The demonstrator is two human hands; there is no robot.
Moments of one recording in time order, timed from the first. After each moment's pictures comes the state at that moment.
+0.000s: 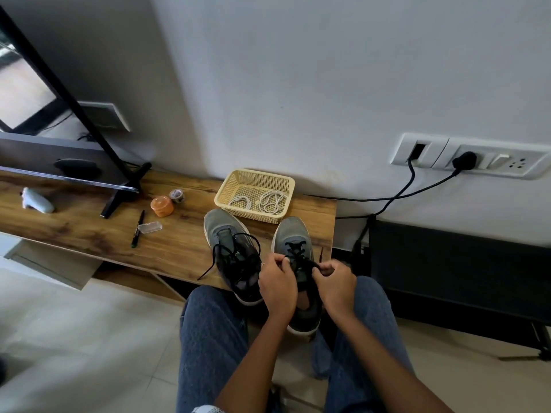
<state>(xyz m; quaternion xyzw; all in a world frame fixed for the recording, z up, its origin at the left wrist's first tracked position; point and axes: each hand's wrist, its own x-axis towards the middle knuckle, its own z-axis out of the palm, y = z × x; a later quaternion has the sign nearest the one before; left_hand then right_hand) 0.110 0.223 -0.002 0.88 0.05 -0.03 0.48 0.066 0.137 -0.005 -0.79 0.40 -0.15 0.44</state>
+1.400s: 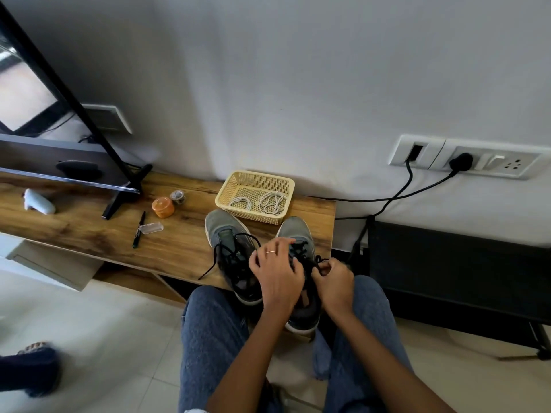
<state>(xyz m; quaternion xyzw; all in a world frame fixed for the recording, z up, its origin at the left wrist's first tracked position) 0.115 0.231 0.003 0.94 -0.17 0.11 0.29 0.067 0.137 -0.009 -0.81 0.39 -0.12 0.41</state>
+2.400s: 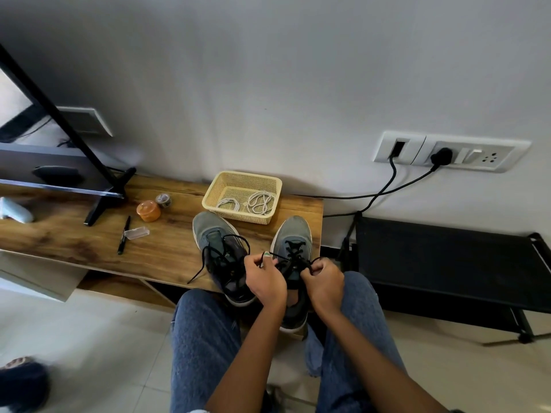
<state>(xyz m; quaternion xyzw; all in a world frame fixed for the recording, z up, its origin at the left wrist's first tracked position) 0.109 0.214 0.017 0.74 0.21 -0.02 0.64 0.063 0.143 -0.006 -0.78 0.45 -0.13 0.42</state>
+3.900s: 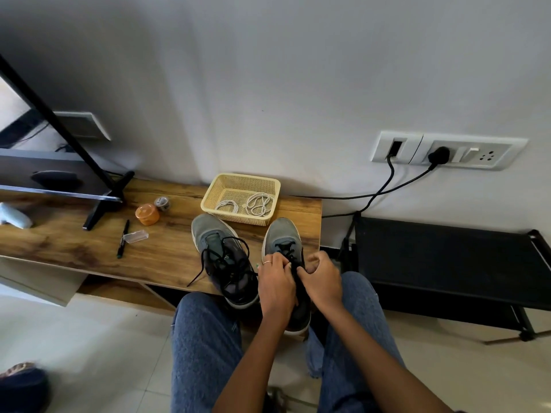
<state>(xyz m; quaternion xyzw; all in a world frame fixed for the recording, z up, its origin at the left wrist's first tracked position) 0.108 0.220 -0.018 0.92 -0.14 -0.03 0.36 0.067 0.134 -0.004 -0.82 0.39 -0.09 0.41</state>
